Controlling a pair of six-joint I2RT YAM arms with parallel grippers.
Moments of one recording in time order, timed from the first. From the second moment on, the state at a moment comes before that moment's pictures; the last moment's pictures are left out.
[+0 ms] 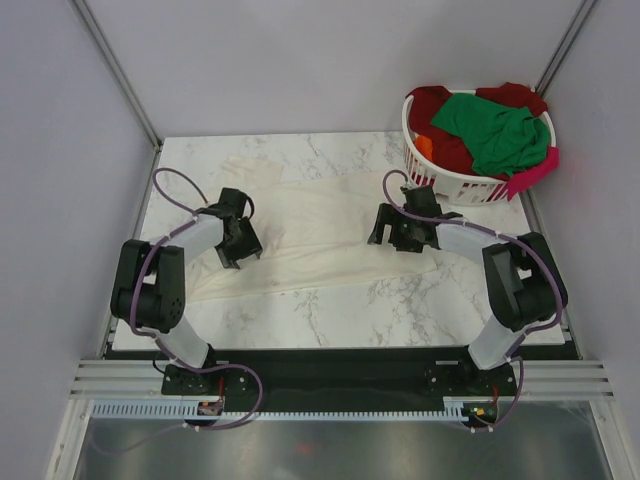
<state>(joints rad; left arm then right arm) -0.20 1.67 1.00 -0.57 -0.10 -0.64 0.32 1.72 0.97 -0.21 -0.19 0.49</state>
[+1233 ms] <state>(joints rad) -0.06 1.71 1.55 -0.58 0.00 -0.43 0.32 1.12 0.83 -0.57 -0.14 0.56</state>
